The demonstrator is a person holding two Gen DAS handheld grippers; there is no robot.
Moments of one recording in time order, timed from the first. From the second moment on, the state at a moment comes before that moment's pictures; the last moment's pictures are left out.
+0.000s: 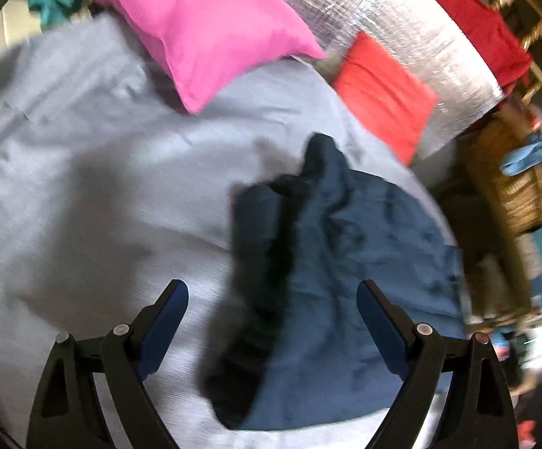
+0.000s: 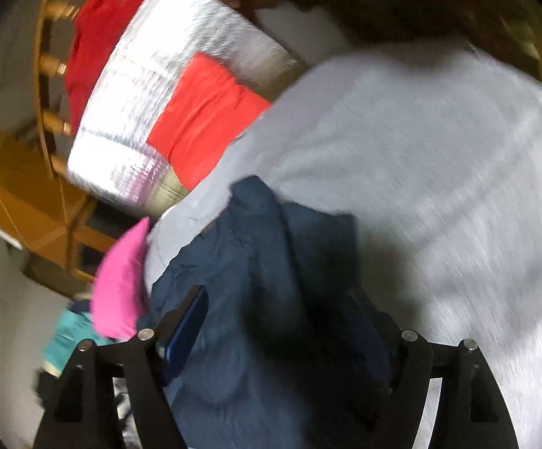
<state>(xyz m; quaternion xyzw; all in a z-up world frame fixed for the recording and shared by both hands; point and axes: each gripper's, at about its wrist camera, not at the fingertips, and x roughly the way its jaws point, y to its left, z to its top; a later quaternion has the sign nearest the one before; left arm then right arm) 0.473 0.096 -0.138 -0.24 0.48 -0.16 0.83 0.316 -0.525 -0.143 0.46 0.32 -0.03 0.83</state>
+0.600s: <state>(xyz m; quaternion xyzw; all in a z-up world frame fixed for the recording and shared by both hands) 0.505 0.053 -0.185 -0.24 0.56 -0.14 0.78 0.371 -0.532 -0.220 0.51 0.40 0.03 0.76</state>
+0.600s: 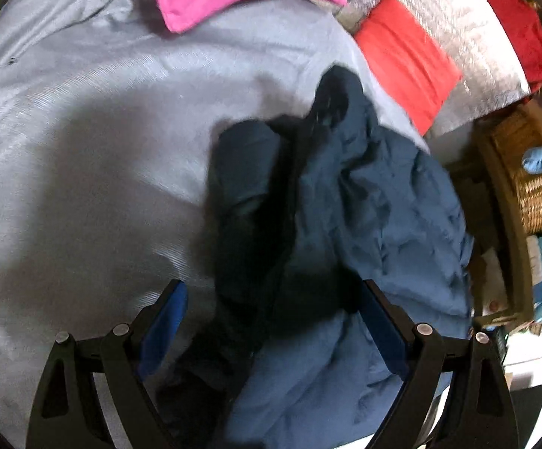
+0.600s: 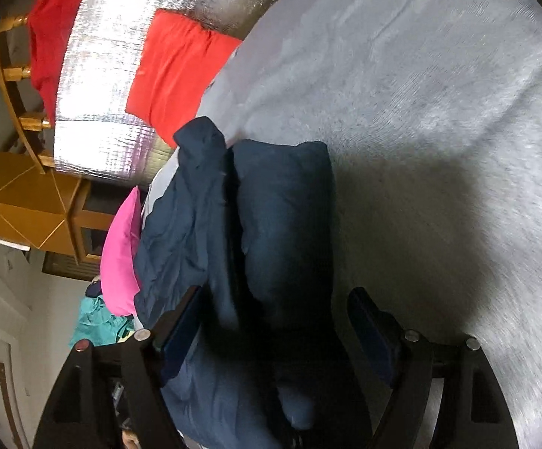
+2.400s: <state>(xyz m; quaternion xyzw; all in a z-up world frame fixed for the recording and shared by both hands) 0.461 -0.009 -0.115 0.02 0.43 -0.05 0.90 0.378 -0.502 -0.217 0.50 0.39 0.02 0.78</state>
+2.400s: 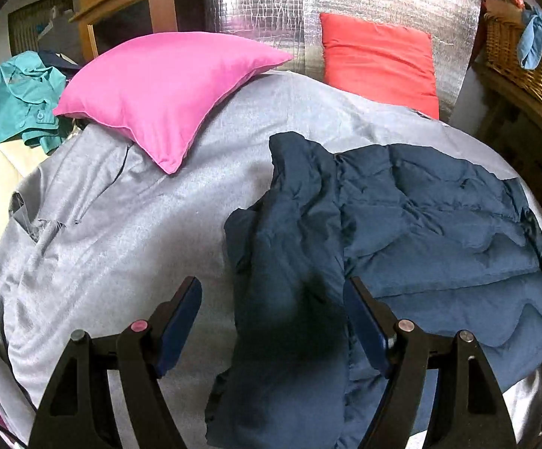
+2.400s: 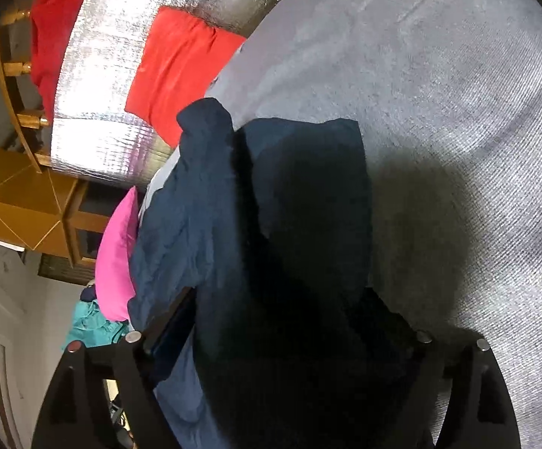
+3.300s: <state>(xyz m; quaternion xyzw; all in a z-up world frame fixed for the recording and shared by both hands) 0.501 0.045 -0.173 -0.26 0.54 -0.16 0.79 0.358 -0.525 -0.196 0.50 0.35 0.01 0.79</state>
